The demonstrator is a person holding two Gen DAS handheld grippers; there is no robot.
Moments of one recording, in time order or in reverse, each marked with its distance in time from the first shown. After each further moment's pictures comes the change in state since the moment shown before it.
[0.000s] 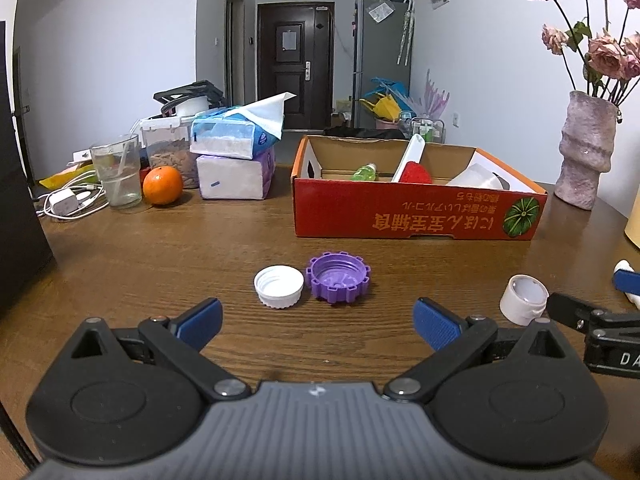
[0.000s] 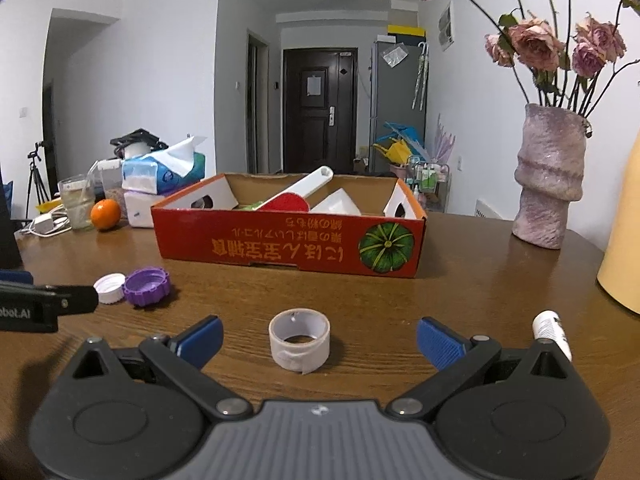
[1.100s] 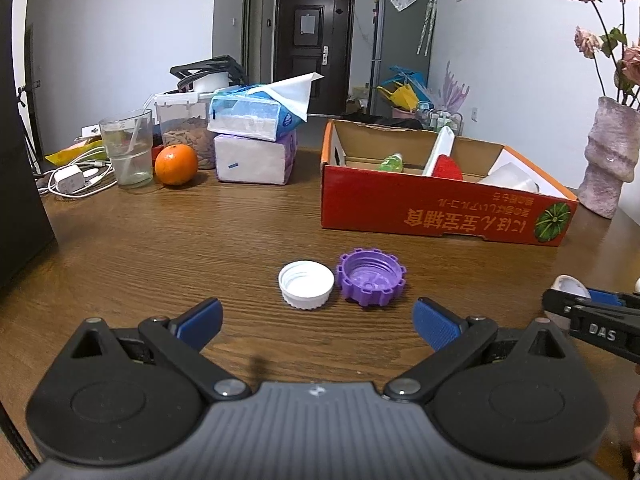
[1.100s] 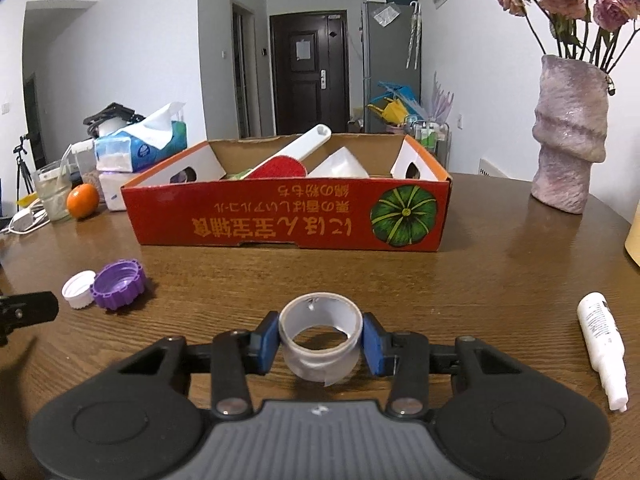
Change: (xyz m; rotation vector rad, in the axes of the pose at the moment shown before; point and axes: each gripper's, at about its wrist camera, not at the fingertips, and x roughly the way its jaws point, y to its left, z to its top) left arm 0.026 0.022 0.007 -0.053 0.050 0.028; right arm 0.059 0.001 0.009 0.059 0.109 -0.004
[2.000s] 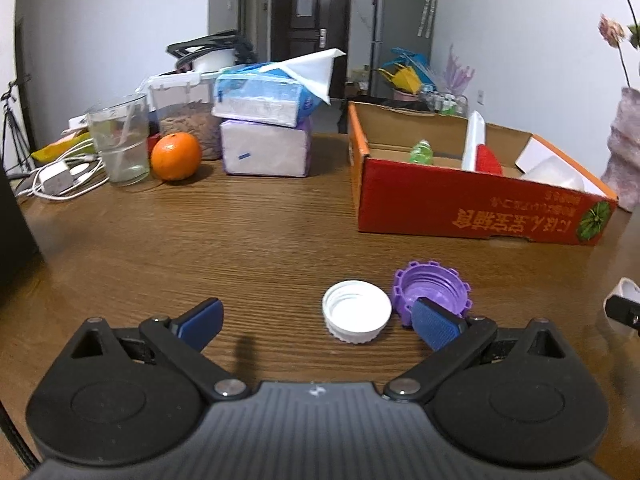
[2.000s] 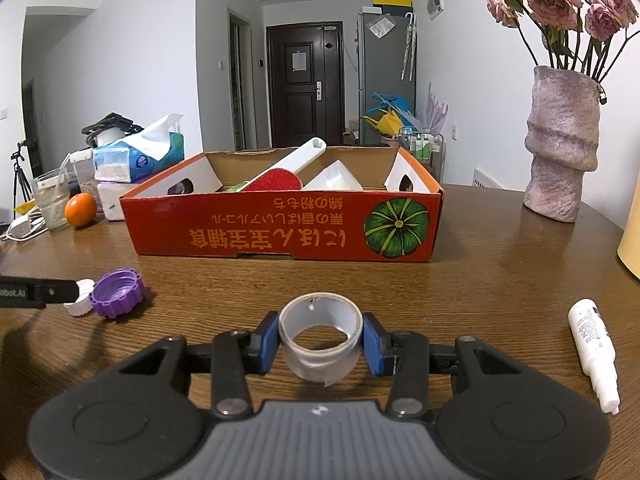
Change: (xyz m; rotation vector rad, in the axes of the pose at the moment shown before) left arm 0.052 0.030 0.018 0.031 0.059 -0.012; right arm -0.005 0.000 0.000 -0.001 -0.034 -0.016
